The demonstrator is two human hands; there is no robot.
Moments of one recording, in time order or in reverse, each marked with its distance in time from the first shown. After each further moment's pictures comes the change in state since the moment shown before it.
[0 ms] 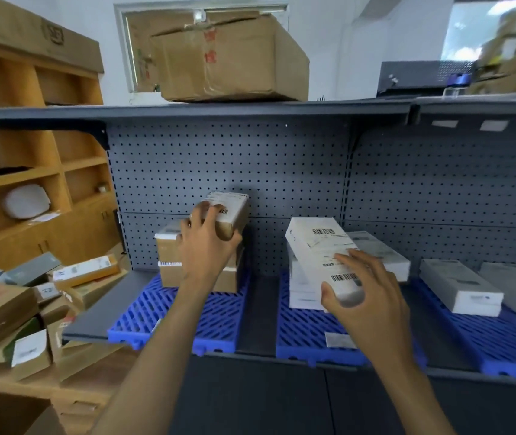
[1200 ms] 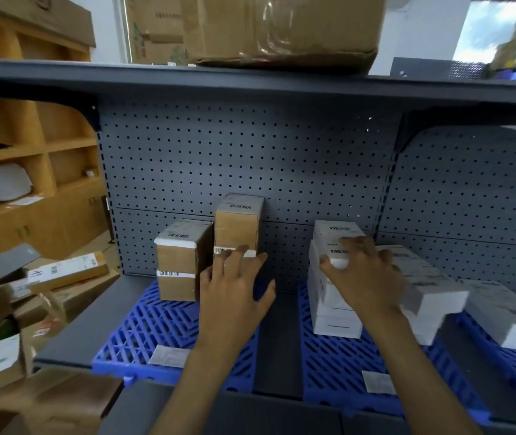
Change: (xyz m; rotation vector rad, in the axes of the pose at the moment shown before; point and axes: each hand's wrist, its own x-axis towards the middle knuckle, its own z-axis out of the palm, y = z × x) left_hand -0.044 -0.030 0.037 0.026 -0.118 0.234; right_hand 0.107 0.009 0.126 -0.523 -0.203 0.135
